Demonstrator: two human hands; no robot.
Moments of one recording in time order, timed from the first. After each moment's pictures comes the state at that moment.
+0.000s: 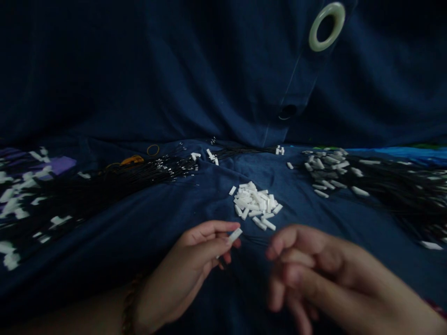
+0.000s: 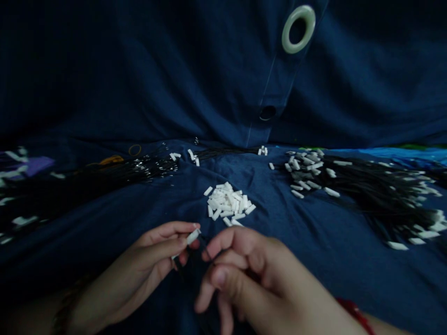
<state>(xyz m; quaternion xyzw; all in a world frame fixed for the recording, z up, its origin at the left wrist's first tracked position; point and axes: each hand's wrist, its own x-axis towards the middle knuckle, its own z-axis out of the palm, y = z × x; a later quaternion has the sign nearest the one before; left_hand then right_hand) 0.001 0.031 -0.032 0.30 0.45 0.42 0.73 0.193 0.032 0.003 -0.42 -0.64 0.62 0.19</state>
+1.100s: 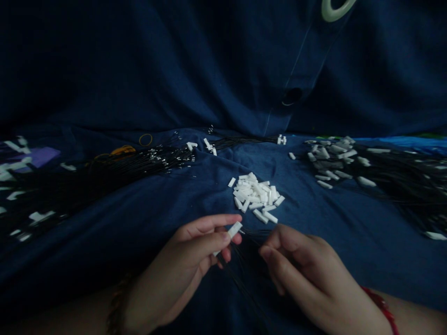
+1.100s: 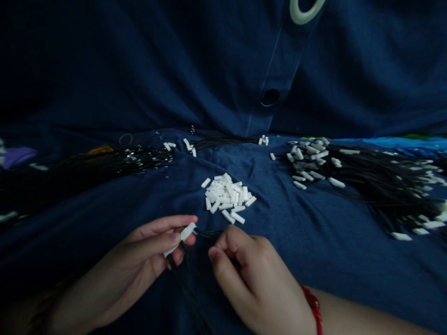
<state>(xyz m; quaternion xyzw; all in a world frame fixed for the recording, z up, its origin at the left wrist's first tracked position) 0.000 0.031 -0.030 0.26 0.44 0.43 0.74 0.184 0.032 -0.028 -0.46 -0.77 0.38 0.22</state>
